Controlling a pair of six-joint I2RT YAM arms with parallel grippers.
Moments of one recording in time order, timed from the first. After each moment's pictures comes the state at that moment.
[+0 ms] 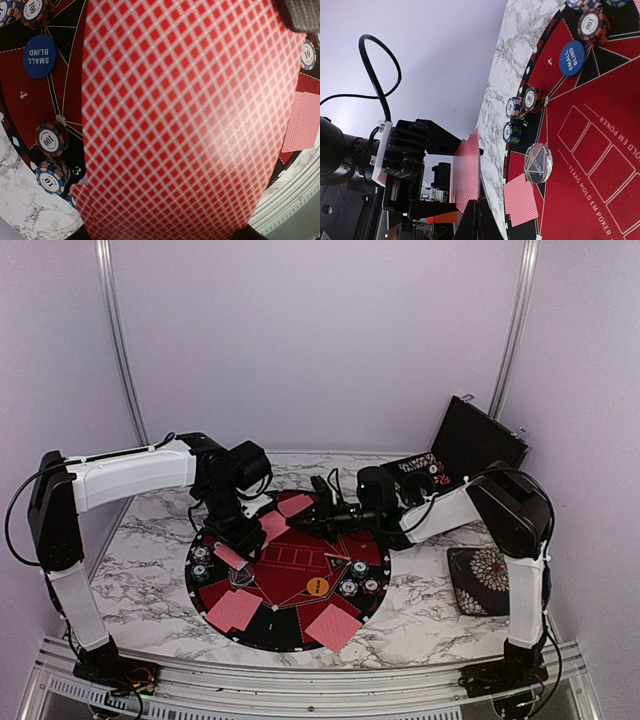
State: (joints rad) left arm -0.76 1.81 1.52 -1.14 0.05 -0.11; right arm 0.72 2.09 1.17 0.73 -0.82 1.19
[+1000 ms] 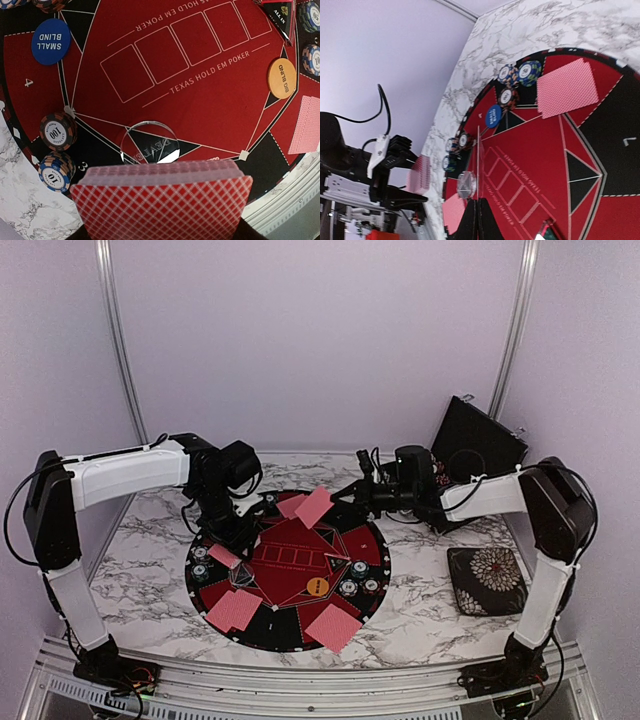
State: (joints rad) left arm -0.71 1.79 1.47 -1.12 0.07 -0.11; right arm 0.55 1.86 1.09 0.40 -0.68 0.80
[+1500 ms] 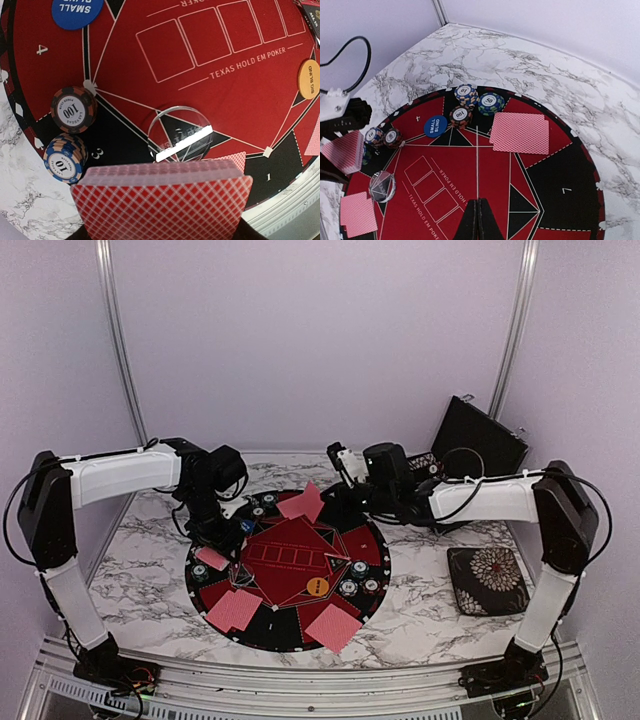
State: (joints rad) left arm -0.63 1.77 1.39 -1.11 0.08 -0.12; right arm 0.74 1.80 1.18 0.15 -0.14 0.20
